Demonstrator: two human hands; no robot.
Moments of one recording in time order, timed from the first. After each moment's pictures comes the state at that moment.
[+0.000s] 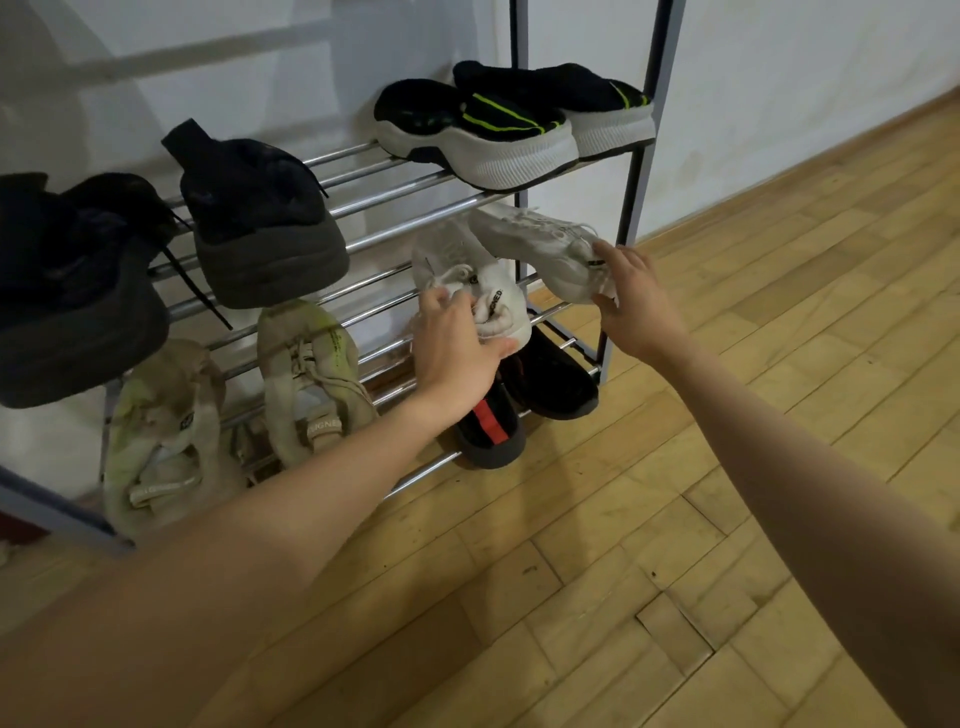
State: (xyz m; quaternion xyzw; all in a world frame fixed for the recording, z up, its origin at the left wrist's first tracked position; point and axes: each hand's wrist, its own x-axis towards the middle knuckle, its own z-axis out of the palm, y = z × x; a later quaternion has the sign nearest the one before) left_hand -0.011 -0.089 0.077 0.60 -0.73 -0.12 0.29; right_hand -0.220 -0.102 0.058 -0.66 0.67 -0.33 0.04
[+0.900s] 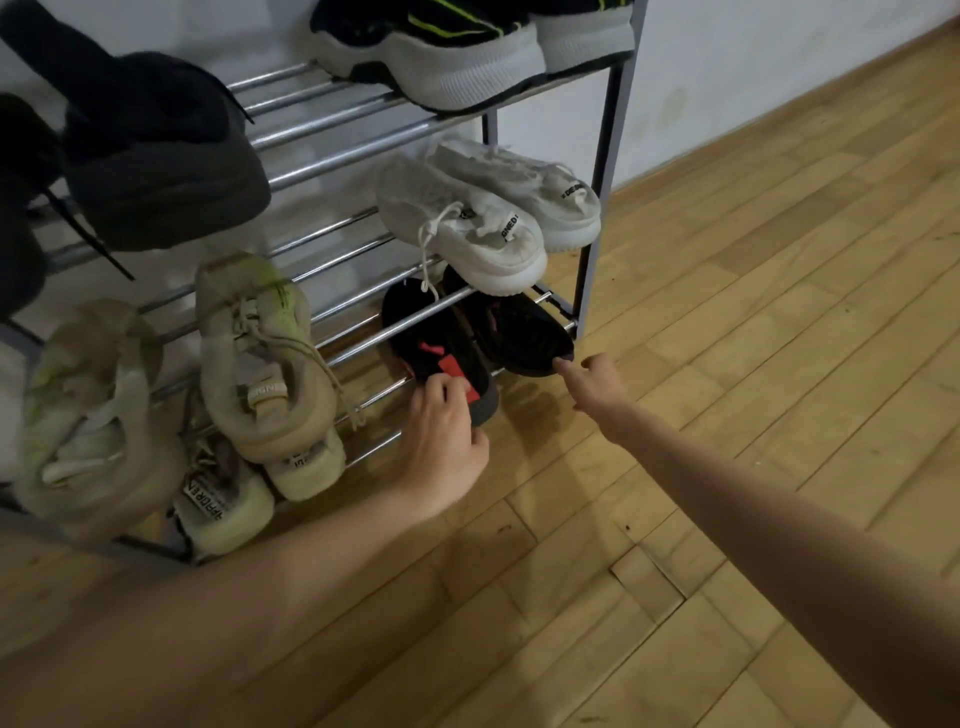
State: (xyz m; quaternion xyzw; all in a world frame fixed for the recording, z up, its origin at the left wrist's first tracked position) left_hand 0.006 -0.029 -0.030 0.54 -0.82 -0.09 0.16; right_hand -0.184 -0.050 -0.039 -0.35 0.77 -0.34 0.42
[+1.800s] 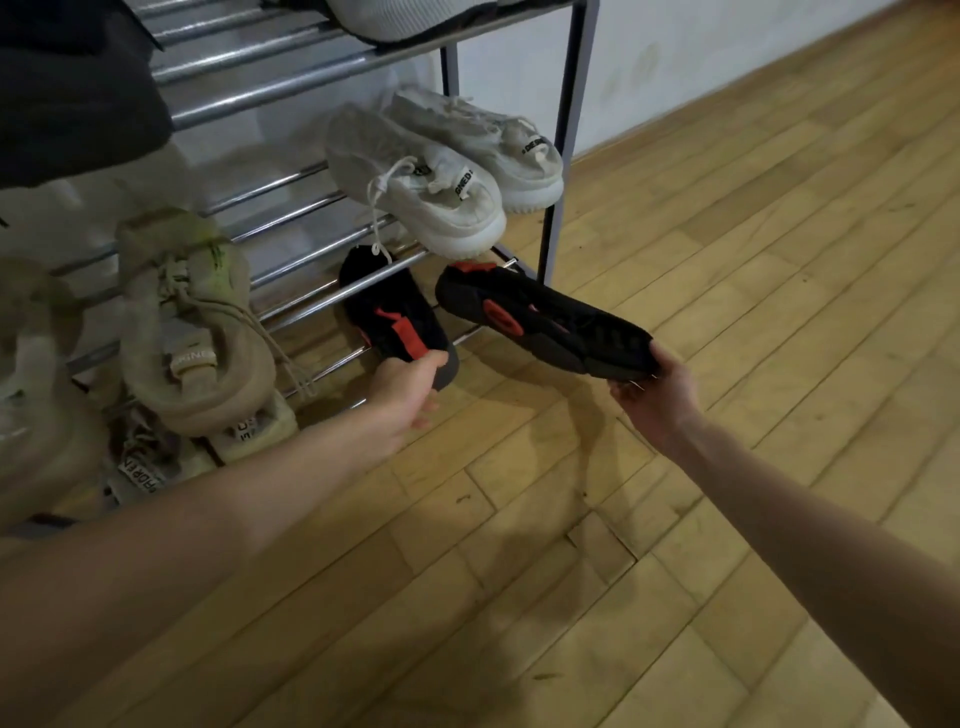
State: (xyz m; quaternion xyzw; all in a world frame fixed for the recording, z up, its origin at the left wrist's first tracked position) left_hand -0.017 -0.056 -0.020 0.69 -0.44 -0.53 0.23; right_hand -0.266 0.006 -0.070 -0.01 0.51 -0.67 0.55
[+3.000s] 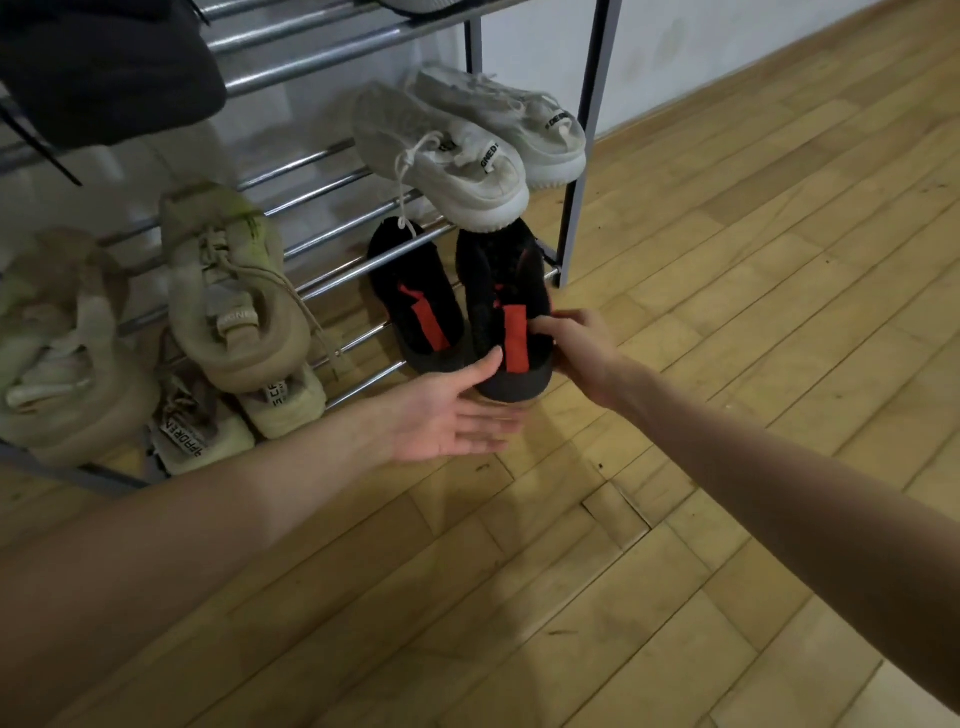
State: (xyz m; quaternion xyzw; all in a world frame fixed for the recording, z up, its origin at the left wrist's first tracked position) left_hand 0.004 -0.012 -0.001 0.47 -0.34 -0.81 0.09; right_hand -0.180 -0.017 -0.028 -0.34 0.62 -0.45 0.54
